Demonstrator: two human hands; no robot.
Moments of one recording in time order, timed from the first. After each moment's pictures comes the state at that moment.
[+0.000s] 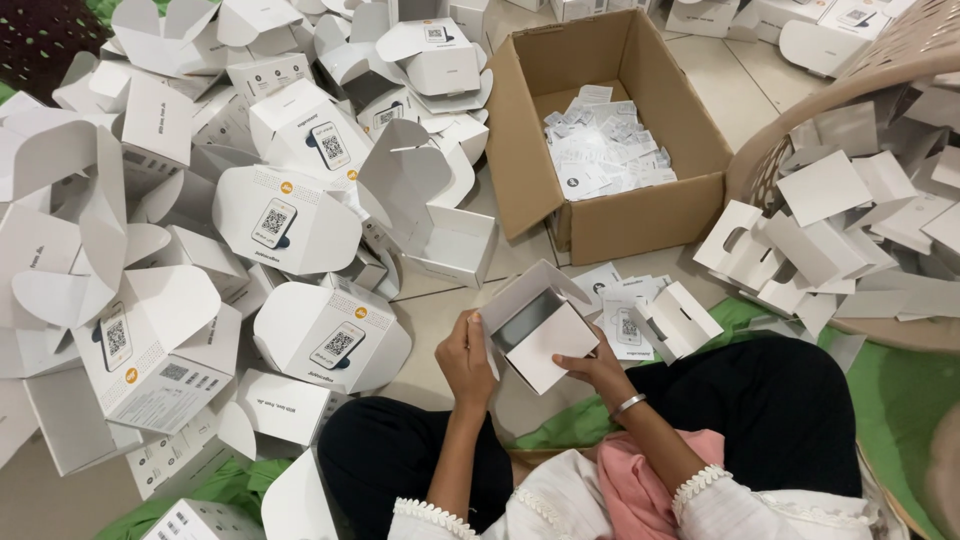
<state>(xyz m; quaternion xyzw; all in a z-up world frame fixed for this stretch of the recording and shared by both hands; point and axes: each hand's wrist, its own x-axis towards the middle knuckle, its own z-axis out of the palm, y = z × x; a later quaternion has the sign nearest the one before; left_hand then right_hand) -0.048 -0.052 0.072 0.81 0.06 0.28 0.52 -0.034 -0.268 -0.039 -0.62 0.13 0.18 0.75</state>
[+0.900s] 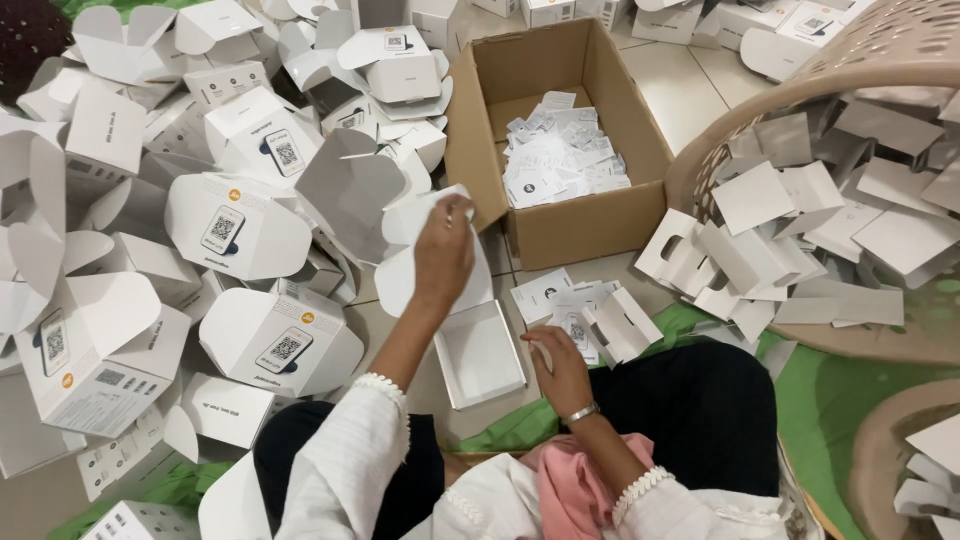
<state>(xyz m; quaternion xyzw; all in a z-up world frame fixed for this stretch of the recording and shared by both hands) 0.089 -0.119 0.128 0.90 -0.17 0.33 0.24 -0.044 -0.314 -0.009 -0.86 -0.12 -0.13 0.48</state>
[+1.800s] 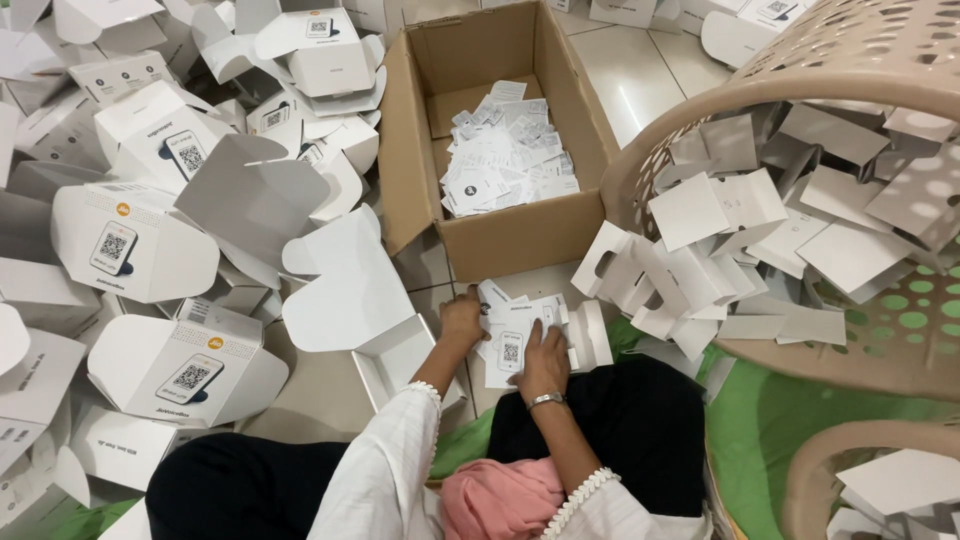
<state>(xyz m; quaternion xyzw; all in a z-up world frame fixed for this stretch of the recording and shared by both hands) 0.150 -0.243 -0.156 0.98 -0.03 -0.16 0.07 0.025 -0.399 -0.051 -0.97 0.10 0.10 0.20</state>
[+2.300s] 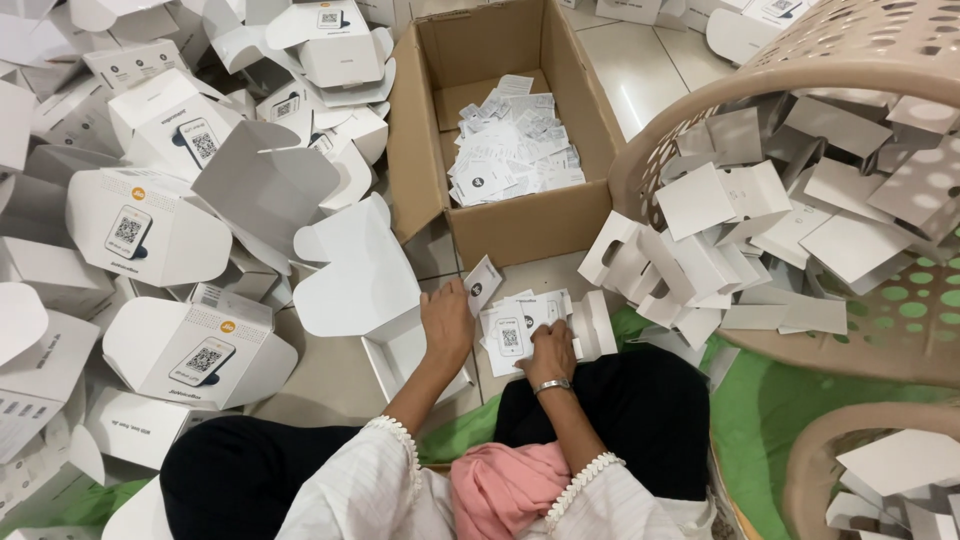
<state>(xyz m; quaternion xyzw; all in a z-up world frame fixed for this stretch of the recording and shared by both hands) 0.071 -0.228 -0.029 0.98 -0.02 0.10 0.16 0.019 -0.401 -0.072 -0.96 0.10 0.08 0.25</state>
